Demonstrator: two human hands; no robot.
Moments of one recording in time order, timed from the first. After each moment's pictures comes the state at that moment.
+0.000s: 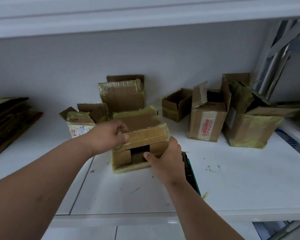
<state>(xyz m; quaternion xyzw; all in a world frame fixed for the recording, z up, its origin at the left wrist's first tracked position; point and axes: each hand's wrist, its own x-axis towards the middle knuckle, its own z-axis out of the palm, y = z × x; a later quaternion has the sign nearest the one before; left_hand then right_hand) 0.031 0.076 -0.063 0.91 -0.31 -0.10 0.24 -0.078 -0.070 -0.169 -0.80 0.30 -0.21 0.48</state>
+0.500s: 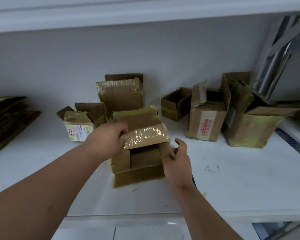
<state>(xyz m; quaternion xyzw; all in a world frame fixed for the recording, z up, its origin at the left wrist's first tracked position) 0.033 0.067 -0.088 0.92 -0.36 0.07 0.14 -0.096 -0.088 -0.170 -0.77 0.29 -0.21 0.53</state>
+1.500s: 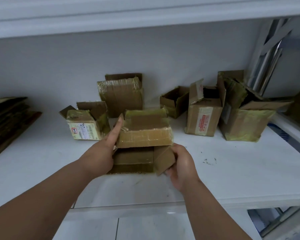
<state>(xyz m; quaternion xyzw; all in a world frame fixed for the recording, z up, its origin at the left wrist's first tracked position) 0.019 0.107 -0.120 0.91 -0.36 -0.04 0.18 -0.115 -0.079 -0.160 -0.44 0.30 -0.15 0.84</state>
